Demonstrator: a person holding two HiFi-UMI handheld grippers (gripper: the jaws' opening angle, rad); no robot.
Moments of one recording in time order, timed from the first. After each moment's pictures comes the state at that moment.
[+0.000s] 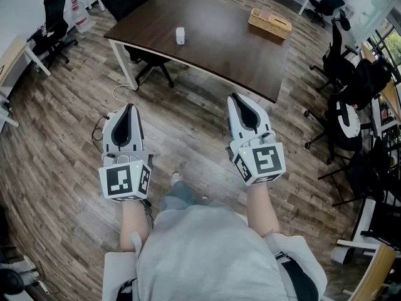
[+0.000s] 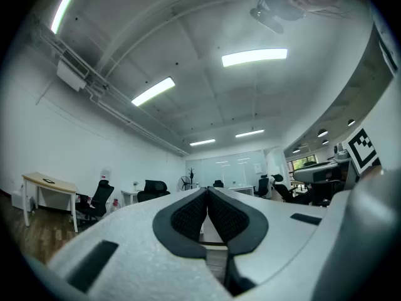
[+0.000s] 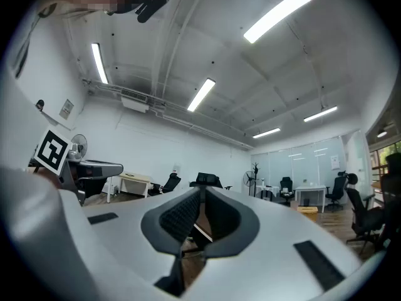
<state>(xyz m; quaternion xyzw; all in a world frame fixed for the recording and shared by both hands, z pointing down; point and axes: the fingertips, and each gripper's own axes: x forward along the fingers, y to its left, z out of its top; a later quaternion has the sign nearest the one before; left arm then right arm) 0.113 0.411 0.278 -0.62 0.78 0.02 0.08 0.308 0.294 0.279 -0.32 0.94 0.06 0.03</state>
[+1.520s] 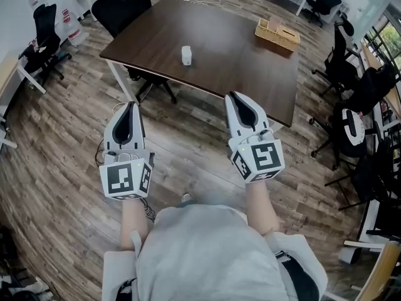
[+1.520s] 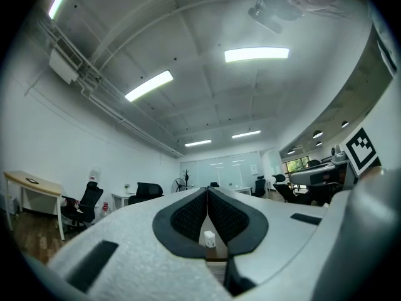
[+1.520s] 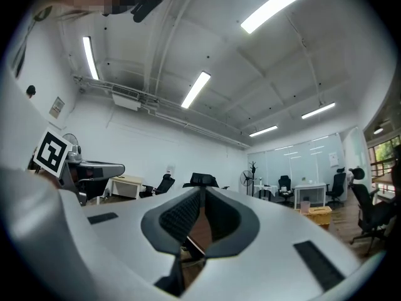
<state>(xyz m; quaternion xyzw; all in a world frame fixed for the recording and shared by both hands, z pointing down) -0.012 0.279 0.271 -0.65 0.75 0.02 0.09 0.179 0.173 0.279 -0.34 0.94 0.05 0.04</state>
